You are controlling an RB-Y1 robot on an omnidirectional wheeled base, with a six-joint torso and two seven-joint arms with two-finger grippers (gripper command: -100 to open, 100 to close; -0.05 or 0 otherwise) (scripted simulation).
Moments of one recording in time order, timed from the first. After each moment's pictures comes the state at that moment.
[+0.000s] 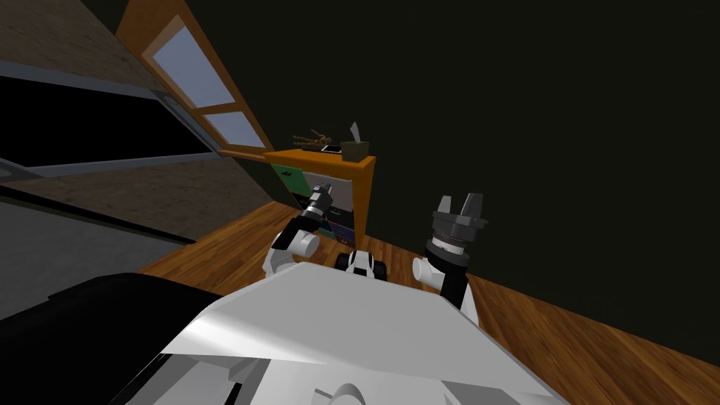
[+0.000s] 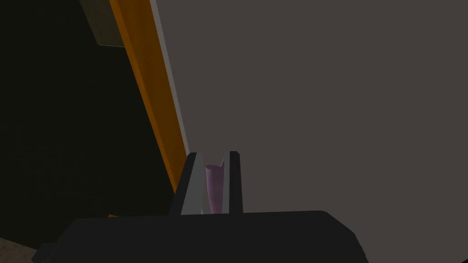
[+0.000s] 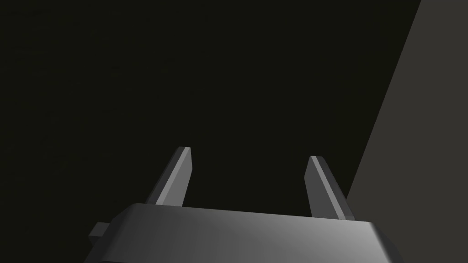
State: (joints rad) left arm 0.37 0.10 -0.09 -2.51 0.05 0.30 0.09; right arm 0.45 0.03 0.00 -2.32 0.12 -0.56 -0.09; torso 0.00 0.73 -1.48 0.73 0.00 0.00
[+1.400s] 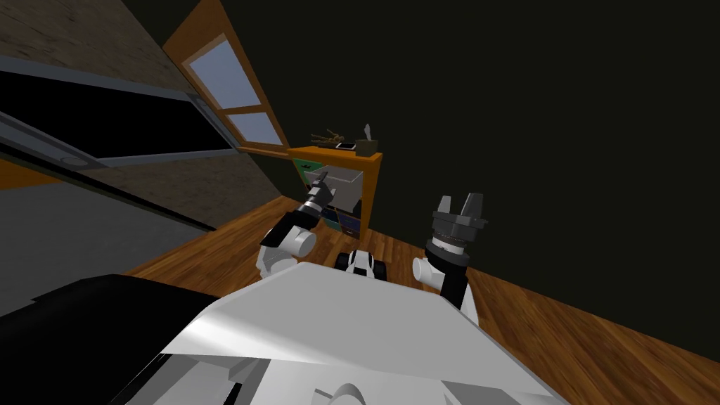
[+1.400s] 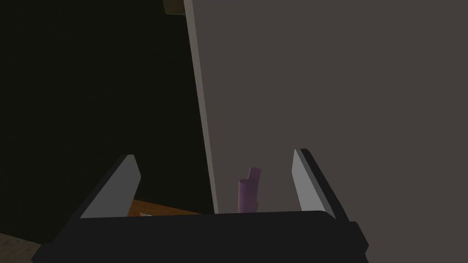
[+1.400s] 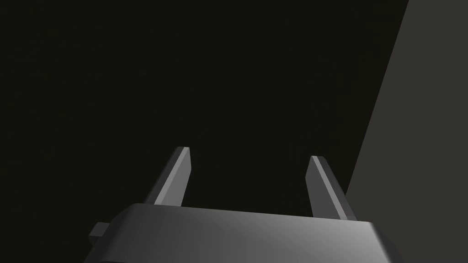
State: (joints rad) left arm 0.30 0.12 -0.09 -2.61 0.06 0.50 0.10; right arm 0.45 0.03 0.00 -2.32 0.12 -0.56 -0.09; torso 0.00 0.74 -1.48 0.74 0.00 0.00
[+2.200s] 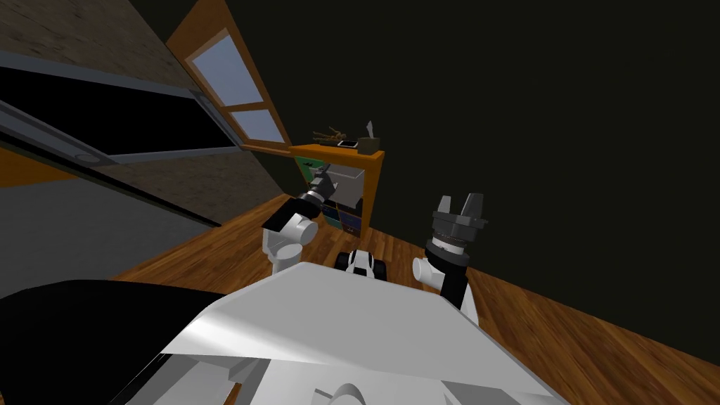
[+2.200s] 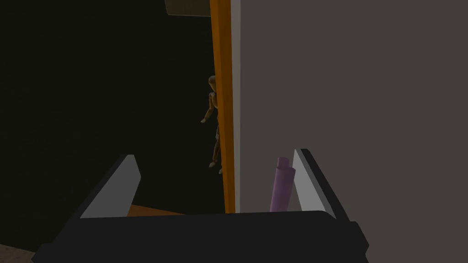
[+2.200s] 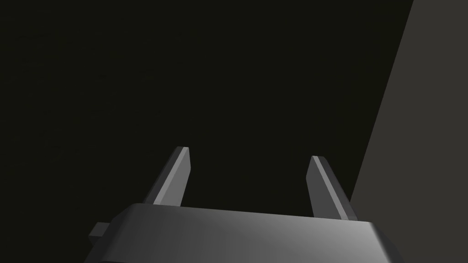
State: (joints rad) left arm 0.09 0.12 -0.04 -2.60 0.06 0.71 0.12; right arm 0.45 0.03 0.00 -2.32 0.12 -0.56 -0.09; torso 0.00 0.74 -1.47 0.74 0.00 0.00
